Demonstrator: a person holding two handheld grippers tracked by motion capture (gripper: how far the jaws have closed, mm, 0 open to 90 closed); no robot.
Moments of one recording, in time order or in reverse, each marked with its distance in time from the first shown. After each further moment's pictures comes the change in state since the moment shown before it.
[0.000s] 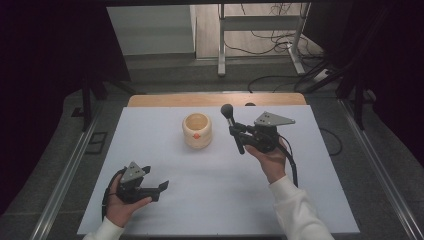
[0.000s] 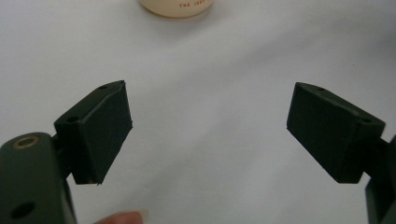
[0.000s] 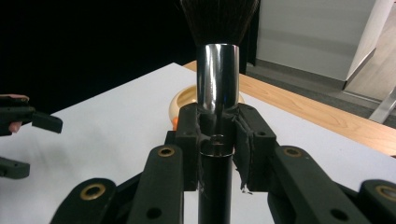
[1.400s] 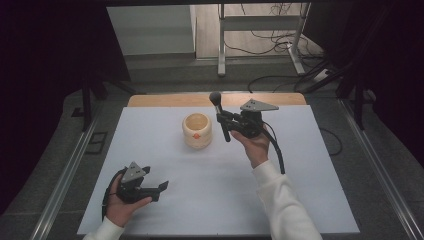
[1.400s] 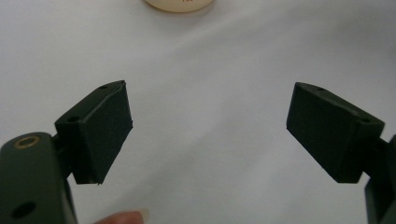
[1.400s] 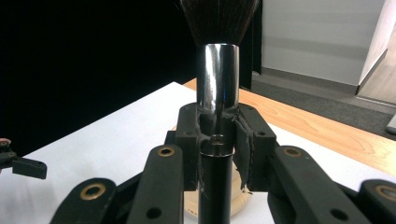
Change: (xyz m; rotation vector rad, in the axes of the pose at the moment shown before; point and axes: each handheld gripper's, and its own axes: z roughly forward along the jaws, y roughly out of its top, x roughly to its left) left arm 0.000 -0.001 0.002 0.010 0.007 0.003; right arm -0.010 0.018 0.049 -0.045 0.021 0.054
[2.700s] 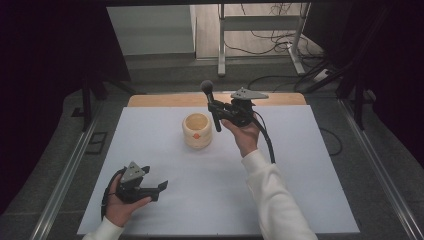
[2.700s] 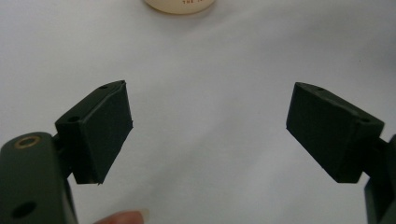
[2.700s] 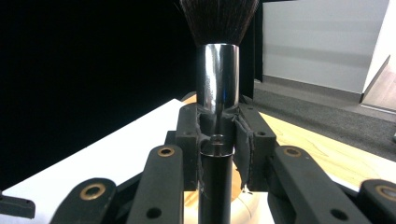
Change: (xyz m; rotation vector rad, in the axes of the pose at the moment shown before) left arm 0.001 0.001 -0.002 0.000 0.000 0.005; right arm 0.000 0.025 0.031 -0.026 0.002 0.019
